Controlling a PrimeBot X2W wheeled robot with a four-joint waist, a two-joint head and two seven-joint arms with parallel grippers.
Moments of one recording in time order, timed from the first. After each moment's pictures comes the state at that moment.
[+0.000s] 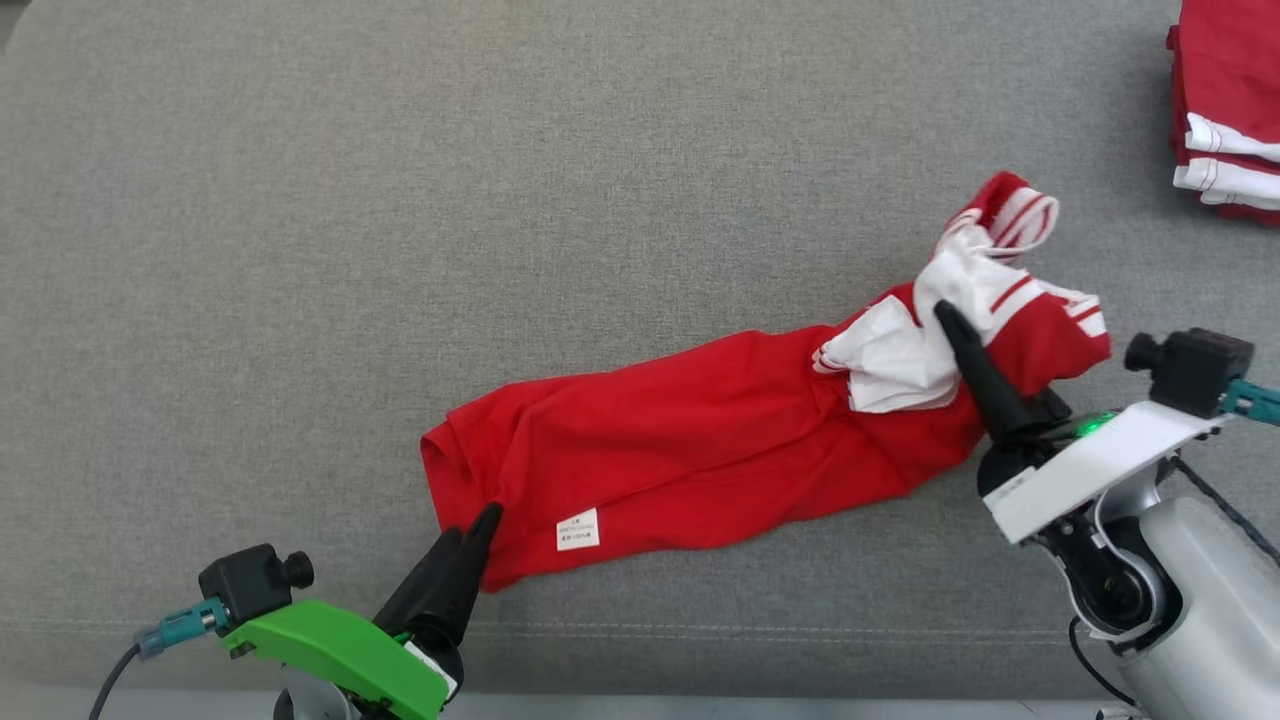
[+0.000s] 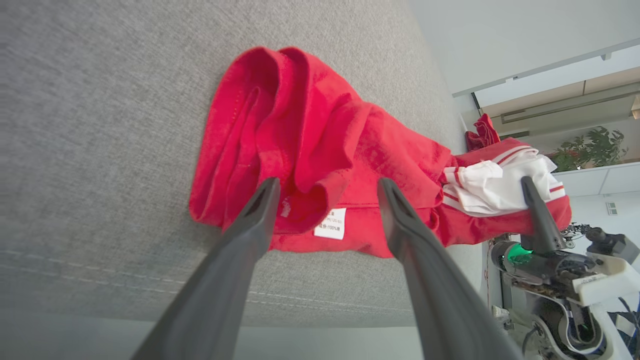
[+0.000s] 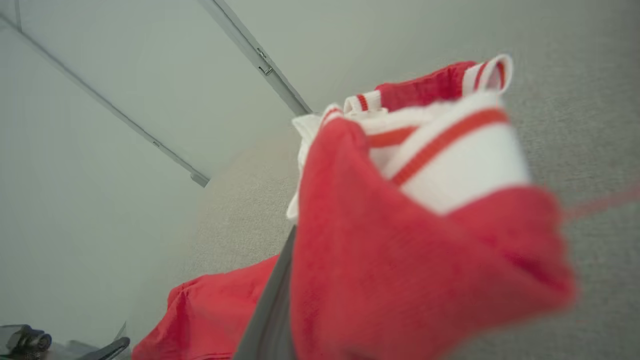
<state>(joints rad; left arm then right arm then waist) 0.04 0.22 -0.41 -0.10 -1.24 0.03 0.06 -0.20 -0.36 0.42 0.09 0.92 0.12 -0.12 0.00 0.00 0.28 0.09</state>
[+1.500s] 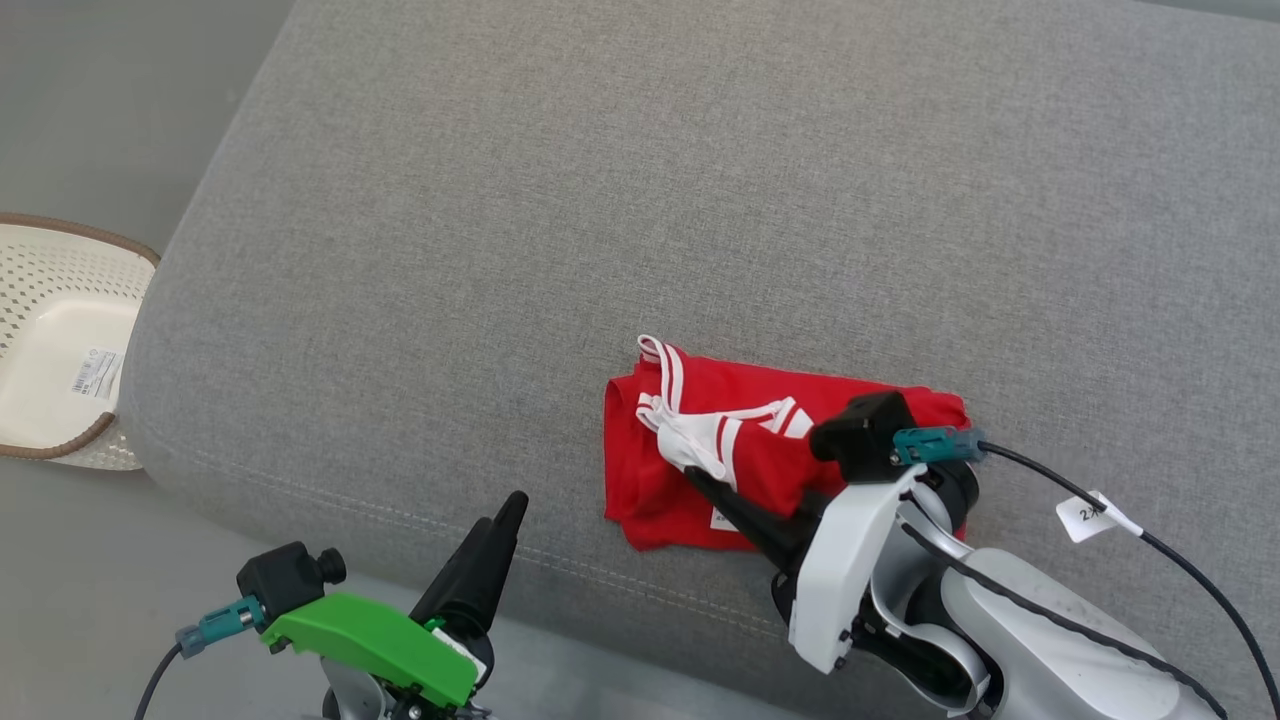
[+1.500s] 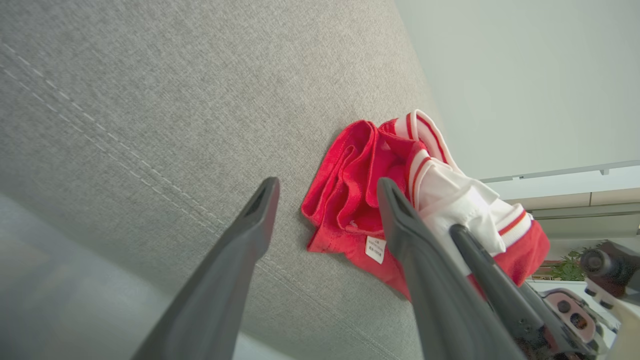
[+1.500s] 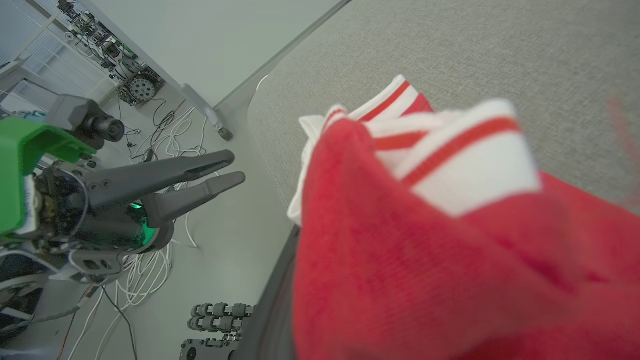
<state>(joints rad) 0.00 0.14 -0.42 0.00 -1.28 -0.02 0.03 -0.27 -0.28 0.79 -0.01 0.67 0.04 0.20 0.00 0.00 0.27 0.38</state>
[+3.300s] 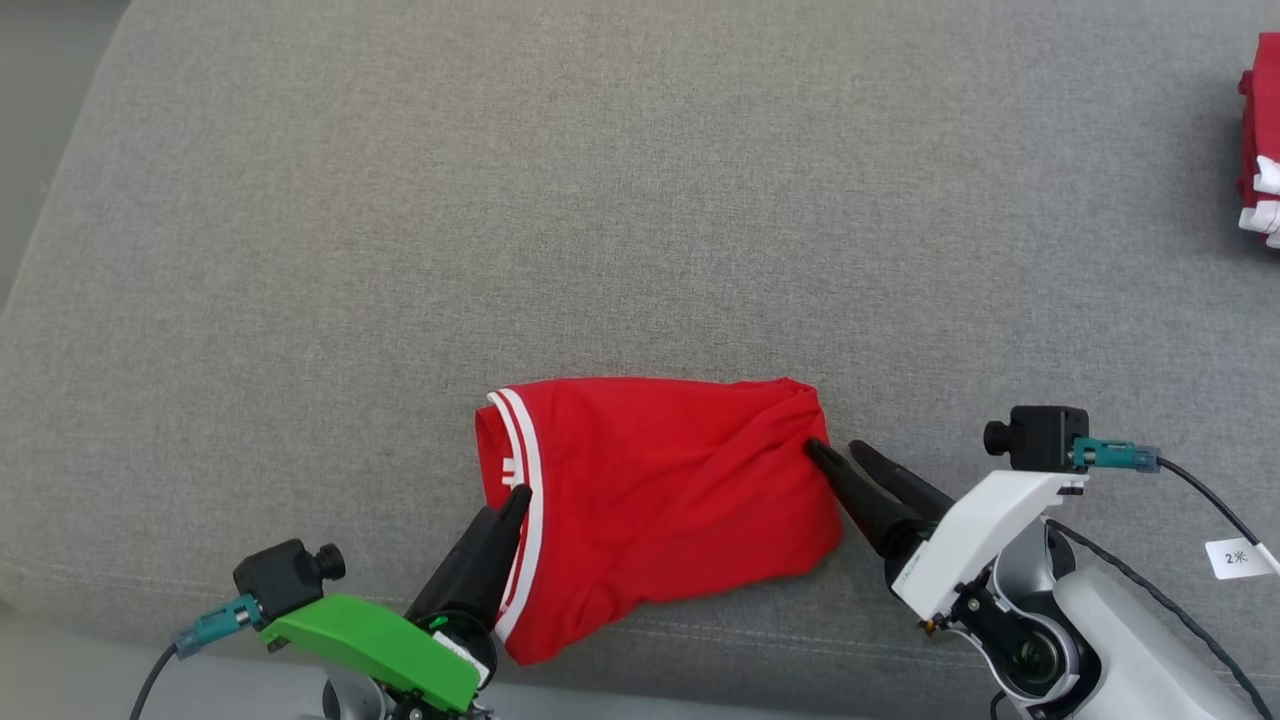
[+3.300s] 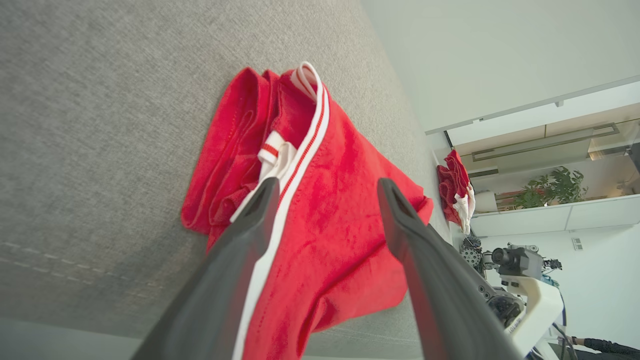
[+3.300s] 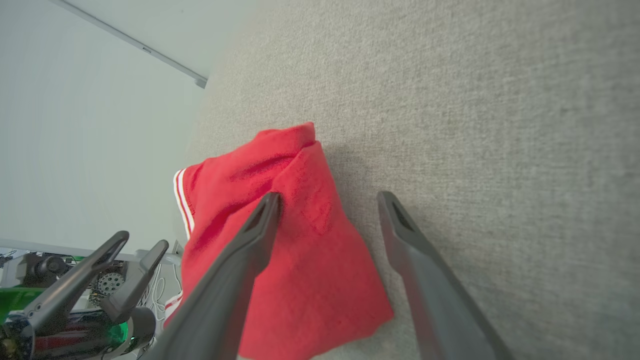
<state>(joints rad) 0.01 0.16 -0.43 -0.04 -1.27 -0.03 0.00 -0.13 -0.27 0.53 0.11 0.98 0.00 0.13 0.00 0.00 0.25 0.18</state>
